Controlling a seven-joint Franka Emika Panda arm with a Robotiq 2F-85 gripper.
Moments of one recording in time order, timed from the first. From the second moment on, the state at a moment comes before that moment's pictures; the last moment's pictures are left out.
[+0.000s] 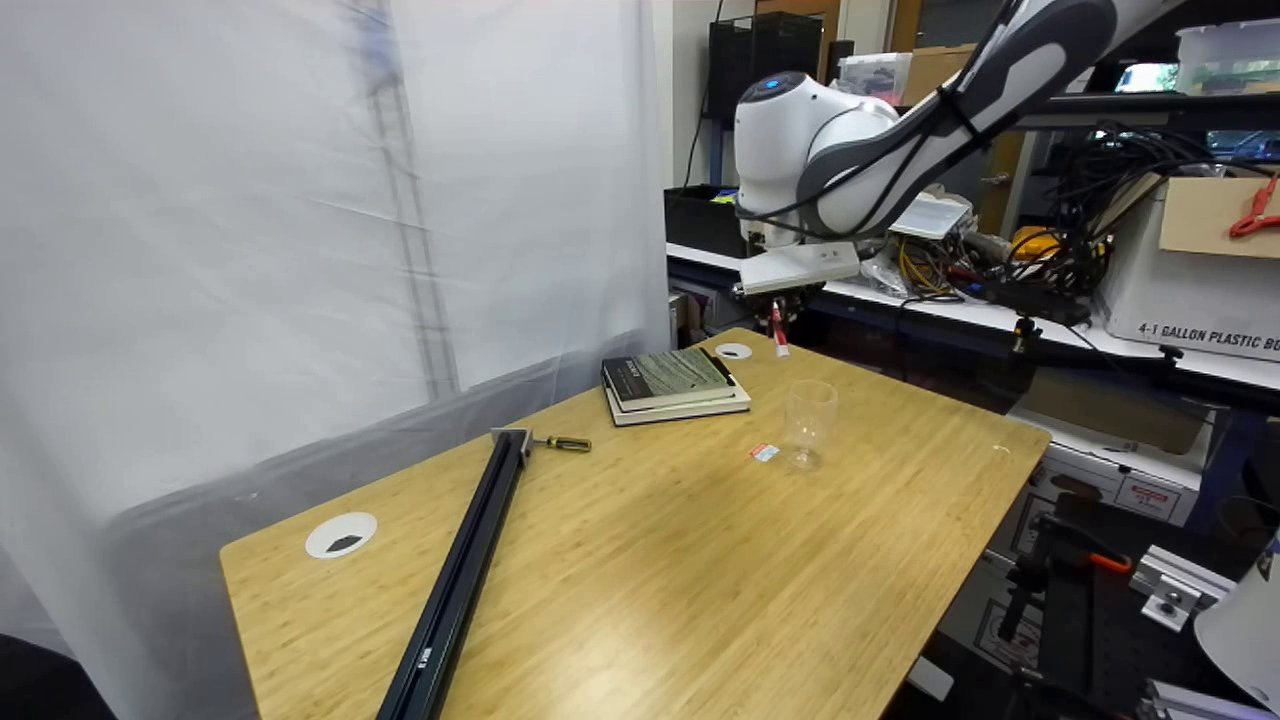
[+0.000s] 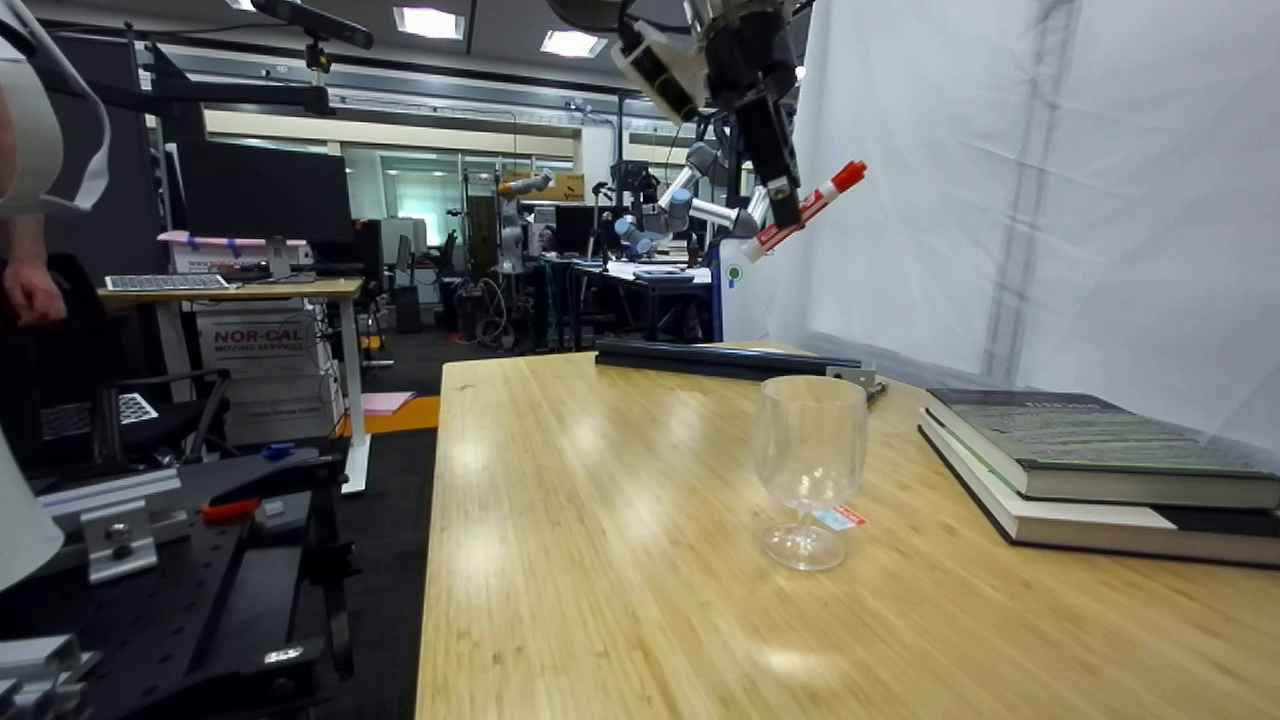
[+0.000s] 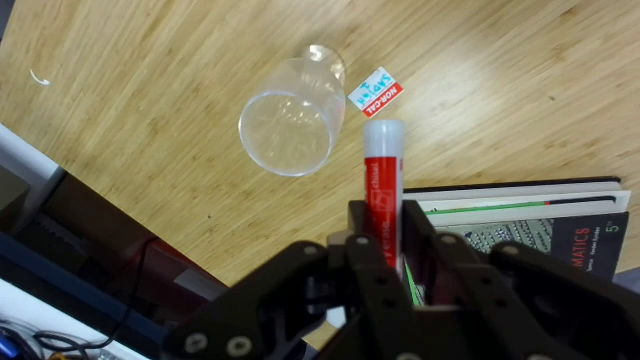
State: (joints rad) arm 0.10 0.13 -0.07 -2.09 -0.48 2.25 1.21
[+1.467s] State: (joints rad) arm 0.09 0.22 -0.11 -2.16 -0.70 2.29 1.59
